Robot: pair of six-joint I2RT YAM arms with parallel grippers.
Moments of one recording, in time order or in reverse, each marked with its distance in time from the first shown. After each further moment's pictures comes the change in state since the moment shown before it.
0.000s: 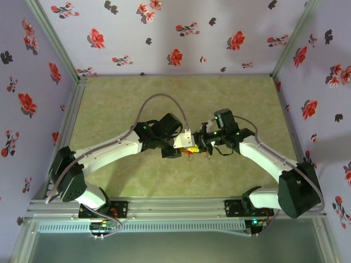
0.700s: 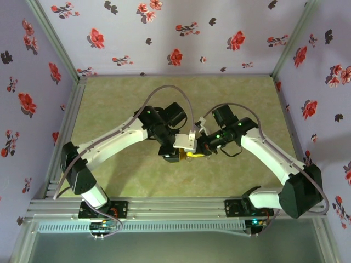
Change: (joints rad) left arm -0.017 0.128 0.362 -0.511 0.190 0.219; right arm 0.044 0.005 0.174 -0.417 -0.133 -0.715
